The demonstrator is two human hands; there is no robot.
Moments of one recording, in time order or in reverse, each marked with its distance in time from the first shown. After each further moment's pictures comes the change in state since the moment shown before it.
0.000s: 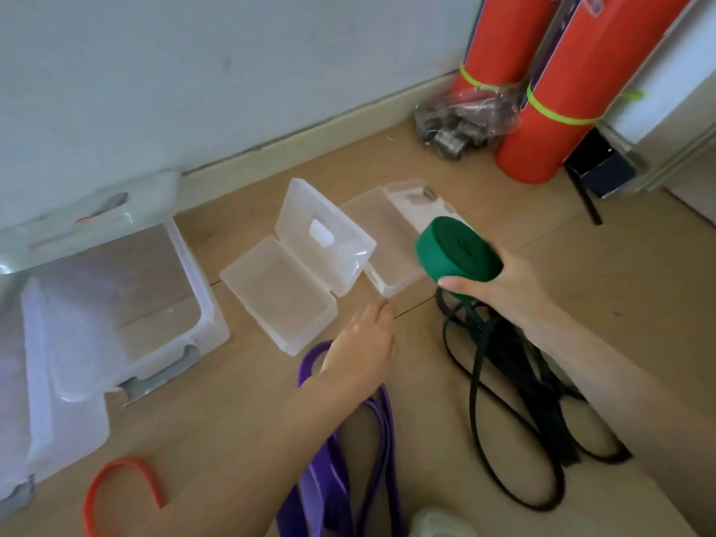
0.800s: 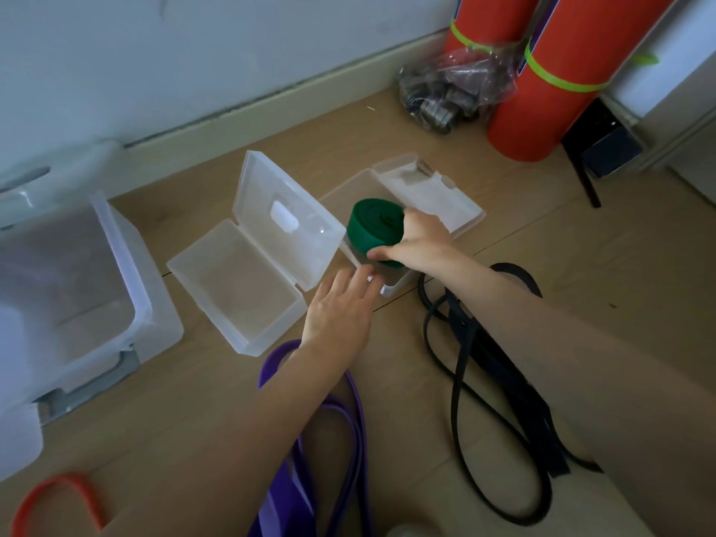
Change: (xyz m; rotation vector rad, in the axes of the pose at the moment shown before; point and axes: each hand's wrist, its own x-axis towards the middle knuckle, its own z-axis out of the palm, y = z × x) left_hand 0.050 -0.008 0.030 0.359 0.127 0.073; right_hand 0.095 -0.009 0.064 -0.515 -0.120 -0.010
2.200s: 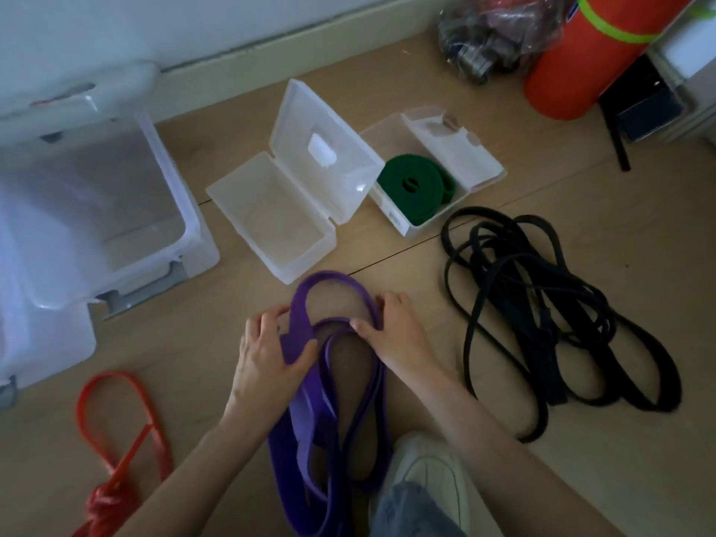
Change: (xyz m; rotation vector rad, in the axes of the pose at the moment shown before) left_hand -0.161 -0.030 -0.002 -0.758 -0.042 -0.707; right_hand -0.153 -0.004 0.119 0.217 -0.137 0.016
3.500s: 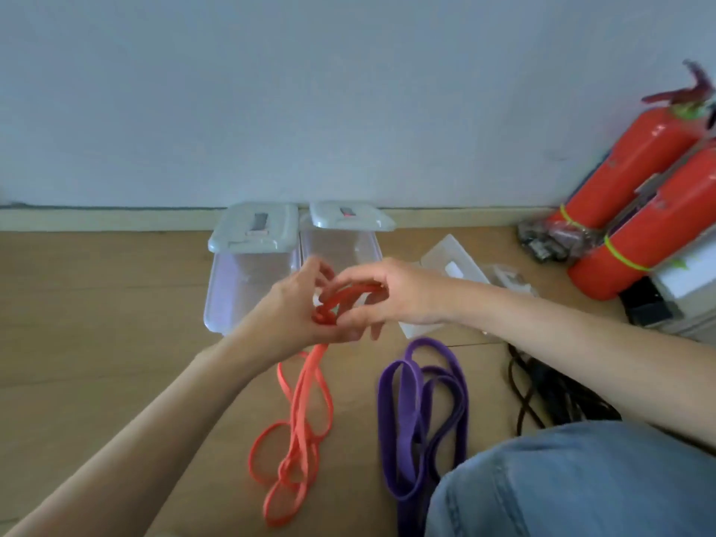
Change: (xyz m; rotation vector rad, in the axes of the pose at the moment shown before) left_hand -0.151 -0.025 -0.274 -0.221 0.162 0.322; right_hand -0.211 -0.303 -0.060 -0.005 -0.700 -0.748
